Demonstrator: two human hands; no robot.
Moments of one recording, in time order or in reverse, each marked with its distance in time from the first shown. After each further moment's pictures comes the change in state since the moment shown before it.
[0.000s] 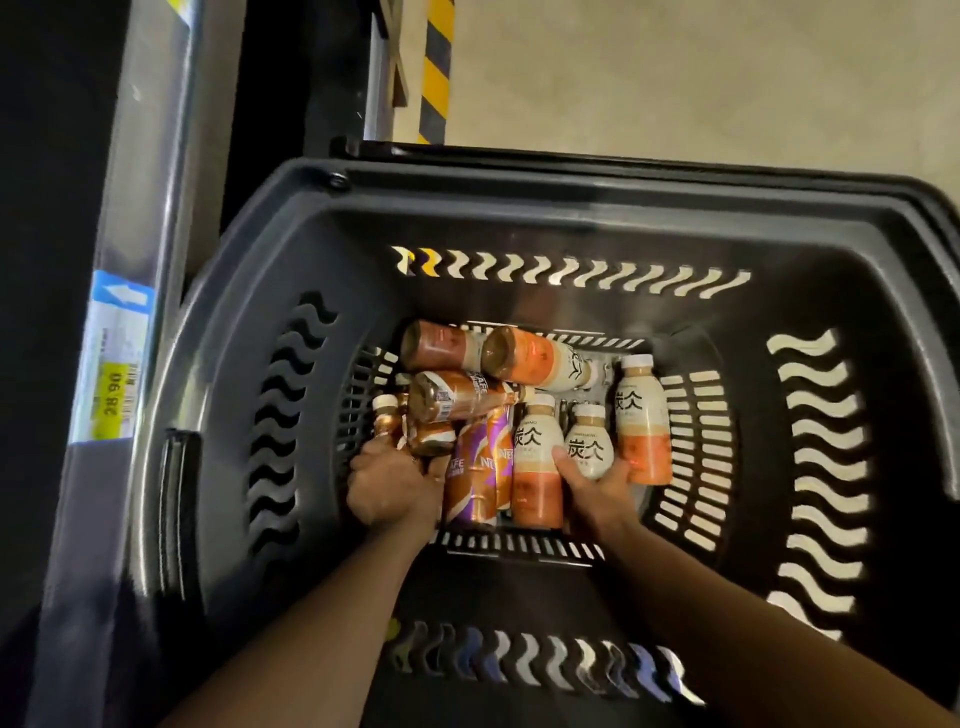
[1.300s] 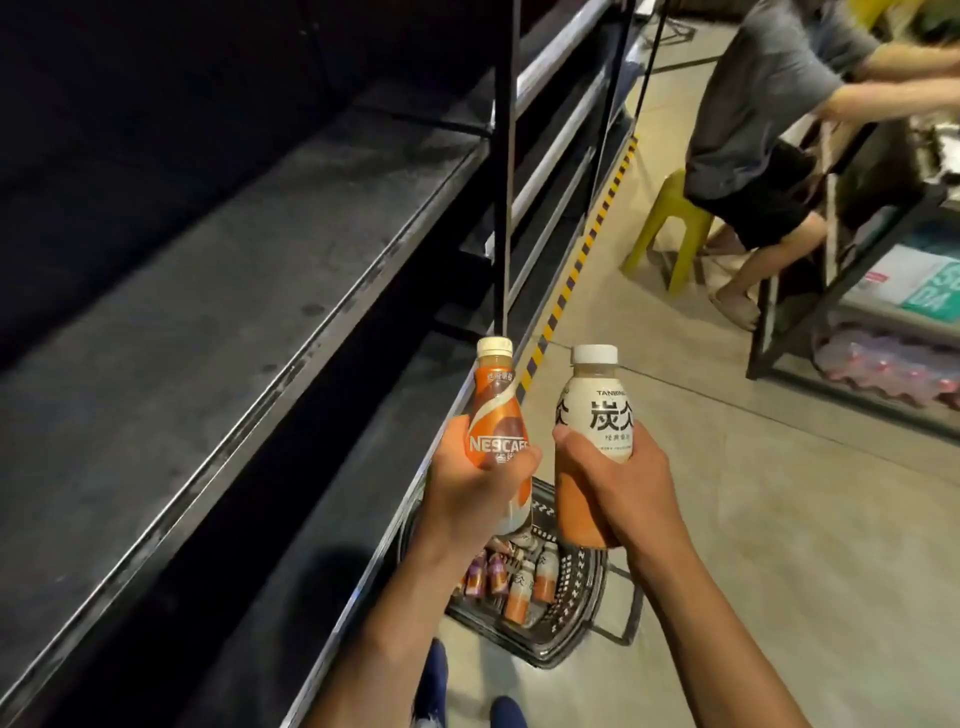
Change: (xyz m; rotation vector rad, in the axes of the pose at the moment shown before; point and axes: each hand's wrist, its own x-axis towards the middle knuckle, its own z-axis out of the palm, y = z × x) left_hand -0.651 -0.151 -0.658 -1.525 0.026 0.457; right_hand -0.795 -0.304 -0.440 0.052 -0.187 -0.953
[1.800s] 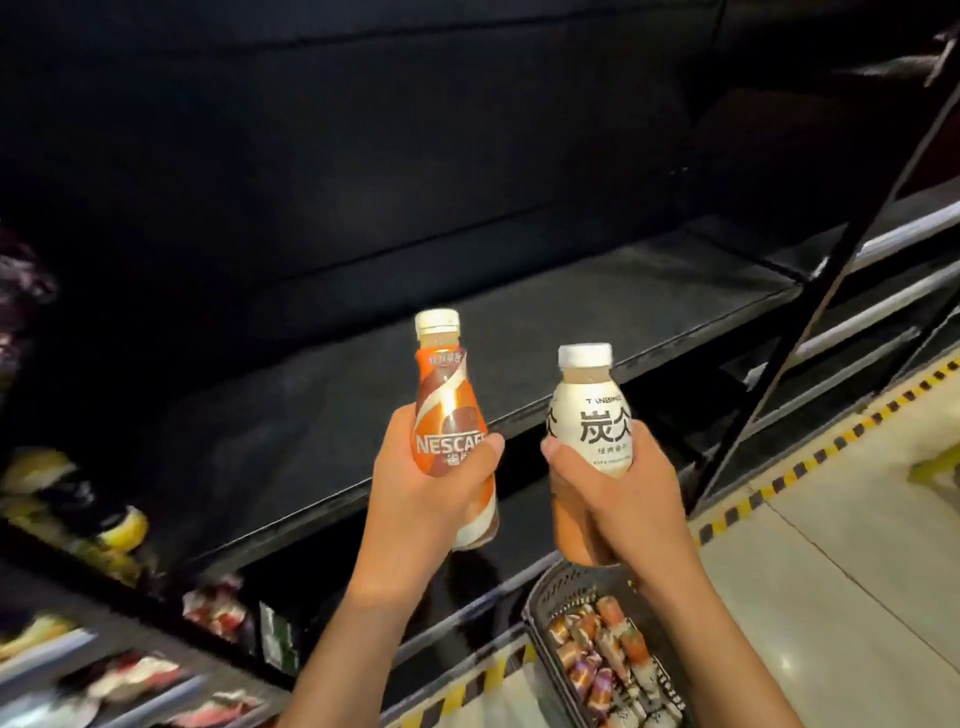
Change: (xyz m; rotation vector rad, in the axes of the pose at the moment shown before) left_hand -0.201 0.040 -0.159 -0.152 0.807 0.248; right_hand -0.145 -0.107 0.108 -0.064 -0.603 -0.399
